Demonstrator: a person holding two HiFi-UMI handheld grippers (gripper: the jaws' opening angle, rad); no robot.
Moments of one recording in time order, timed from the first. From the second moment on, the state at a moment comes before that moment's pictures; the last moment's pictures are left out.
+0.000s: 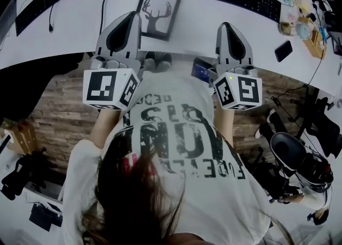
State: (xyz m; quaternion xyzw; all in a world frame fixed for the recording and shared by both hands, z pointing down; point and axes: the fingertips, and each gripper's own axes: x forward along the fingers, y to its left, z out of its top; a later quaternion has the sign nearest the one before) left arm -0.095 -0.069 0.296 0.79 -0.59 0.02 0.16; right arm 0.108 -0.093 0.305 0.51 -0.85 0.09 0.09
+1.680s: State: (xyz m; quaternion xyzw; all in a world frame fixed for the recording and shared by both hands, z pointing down) left arm -0.084 -0.064 0.305 0.81 -0.56 0.01 0.17; right arm 0.119 -0.074 0.304 0.53 -0.84 0.09 0.09
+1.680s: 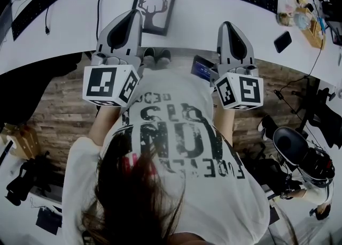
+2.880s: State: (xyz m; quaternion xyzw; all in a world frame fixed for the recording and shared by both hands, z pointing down) left arm -0.085 -0.073 0.308 0.81 -0.56 0.01 0.18; right arm 0.122 -0.080 0.306 0.54 -0.83 0.09 0.09
